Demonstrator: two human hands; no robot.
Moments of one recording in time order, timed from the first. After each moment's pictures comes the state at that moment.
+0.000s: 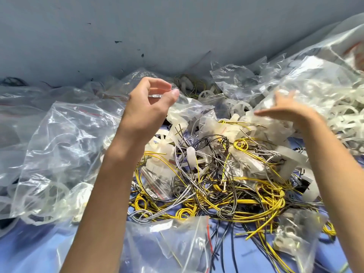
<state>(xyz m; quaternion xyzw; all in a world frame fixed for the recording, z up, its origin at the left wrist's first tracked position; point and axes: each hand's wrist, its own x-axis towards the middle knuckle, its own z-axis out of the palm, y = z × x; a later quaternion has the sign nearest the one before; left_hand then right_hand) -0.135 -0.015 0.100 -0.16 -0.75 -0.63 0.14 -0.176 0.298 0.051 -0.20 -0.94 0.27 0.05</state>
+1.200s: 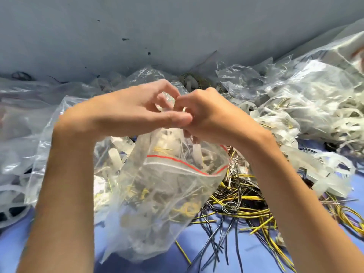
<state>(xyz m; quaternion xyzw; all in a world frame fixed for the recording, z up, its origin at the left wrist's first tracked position) -0.105 -0.064 0.150 -0.28 -0.91 -0.30 -0.07 -0.096 0.105 0.122 0.22 -0.94 0.24 0.13</state>
